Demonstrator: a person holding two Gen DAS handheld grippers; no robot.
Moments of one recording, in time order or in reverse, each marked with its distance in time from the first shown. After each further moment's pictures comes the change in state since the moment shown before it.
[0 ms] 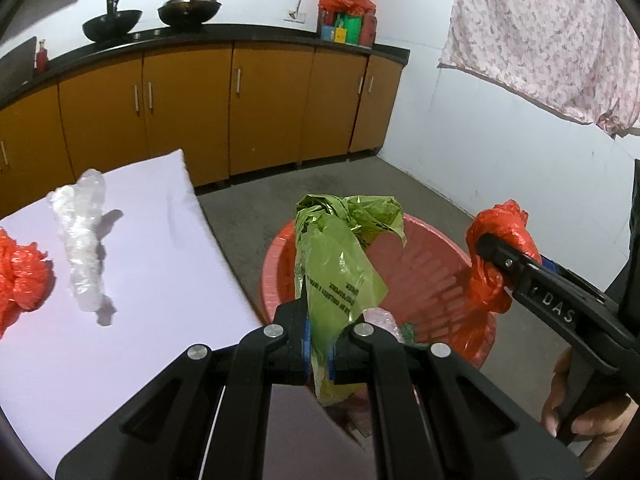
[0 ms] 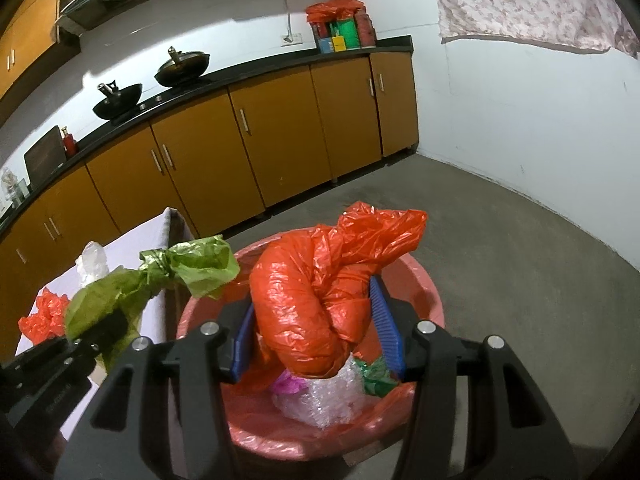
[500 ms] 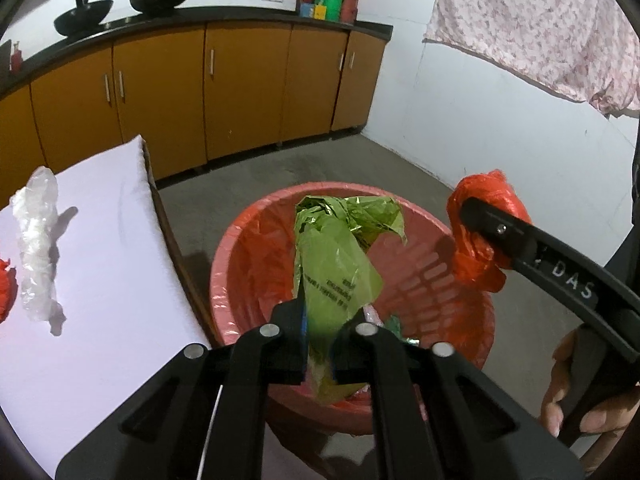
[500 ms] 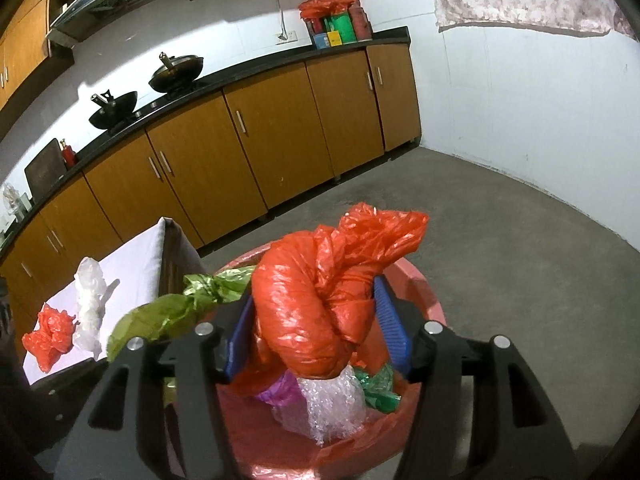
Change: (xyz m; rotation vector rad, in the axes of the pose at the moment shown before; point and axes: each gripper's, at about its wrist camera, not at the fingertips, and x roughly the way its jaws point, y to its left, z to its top) left arm 0.035 -0.017 0.001 0.024 0.078 -0.043; right arm 0.023 -0.018 0.007 0.047 0.014 0.035
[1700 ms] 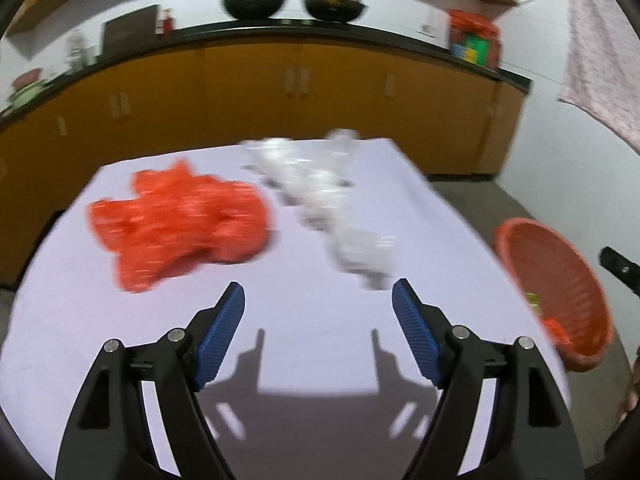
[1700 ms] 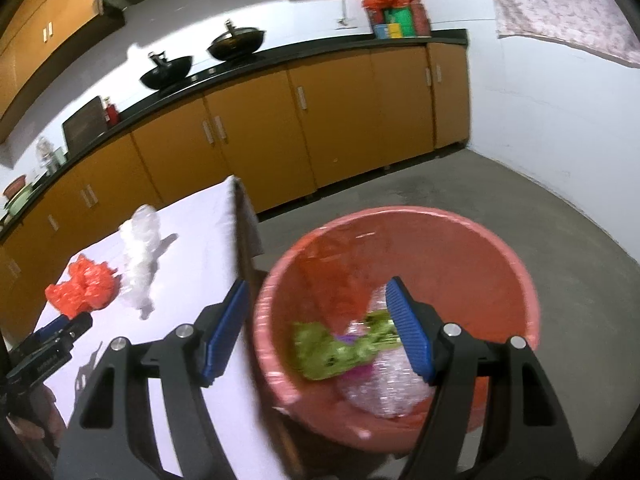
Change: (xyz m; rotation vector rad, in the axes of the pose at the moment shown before) left arm -0.119 0.184 -0.070 -0.255 -0.111 0.449; right arm -0.009 0.100 -0.033 -0.143 0.054 0.126
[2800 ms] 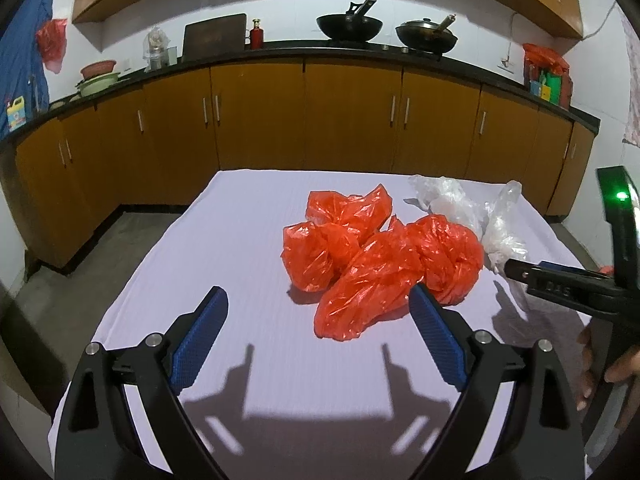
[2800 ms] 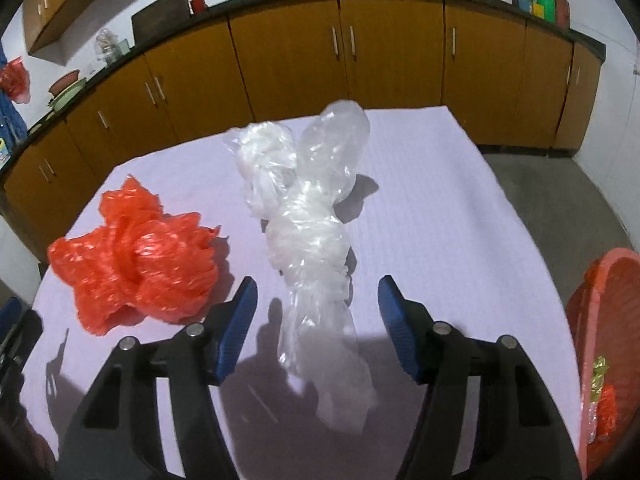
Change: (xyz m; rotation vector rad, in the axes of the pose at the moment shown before) left arm -0.001 0.133 0.010 -0.088 -0.091 0.192; right arm 0.161 0.239 -0.005 -0.260 0.259 0.176
